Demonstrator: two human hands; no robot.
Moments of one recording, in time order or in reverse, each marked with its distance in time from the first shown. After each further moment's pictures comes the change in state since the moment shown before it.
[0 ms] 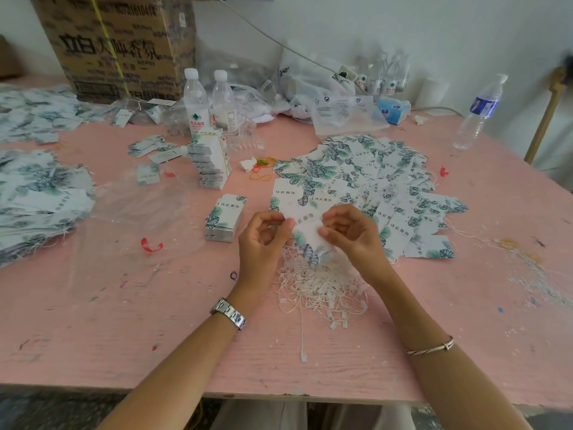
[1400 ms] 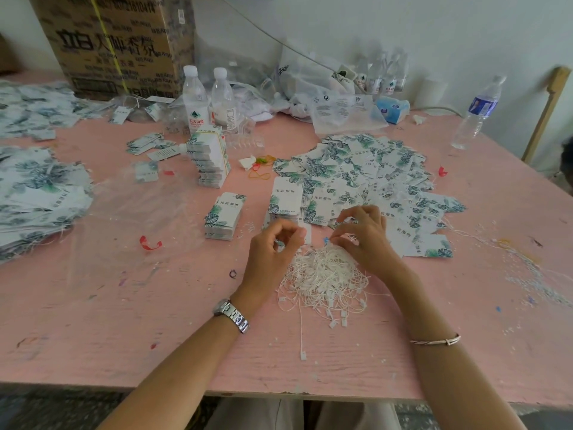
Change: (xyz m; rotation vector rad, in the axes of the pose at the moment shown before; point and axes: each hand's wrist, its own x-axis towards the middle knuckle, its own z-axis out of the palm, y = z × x) left_hand -0.007 -0.006 0.001 0.371 -0.185 0.092; right_hand 0.005 0.013 -0.037 -1.120 -0.083 -0.060
